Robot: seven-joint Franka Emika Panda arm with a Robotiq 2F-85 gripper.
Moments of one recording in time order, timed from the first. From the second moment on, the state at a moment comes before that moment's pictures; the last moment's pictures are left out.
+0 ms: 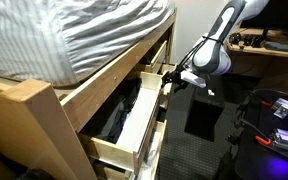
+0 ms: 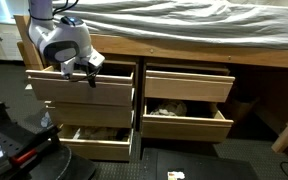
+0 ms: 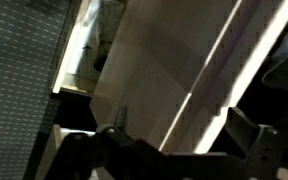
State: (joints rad) arm -0.49 0.82 0.53 -2.35 0.17 3.49 0.38
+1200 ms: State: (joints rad) arm -0.37 0.78 0.32 -2.10 0.25 3.31 0.41
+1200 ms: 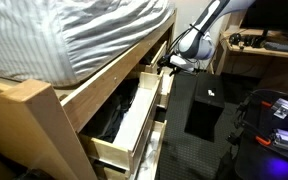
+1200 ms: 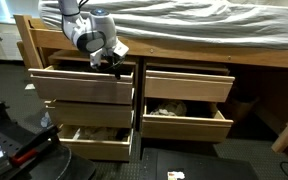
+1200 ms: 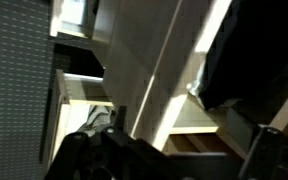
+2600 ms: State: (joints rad) arm -0.12 0.79 0.08 -2.05 0.34 3.03 0.43
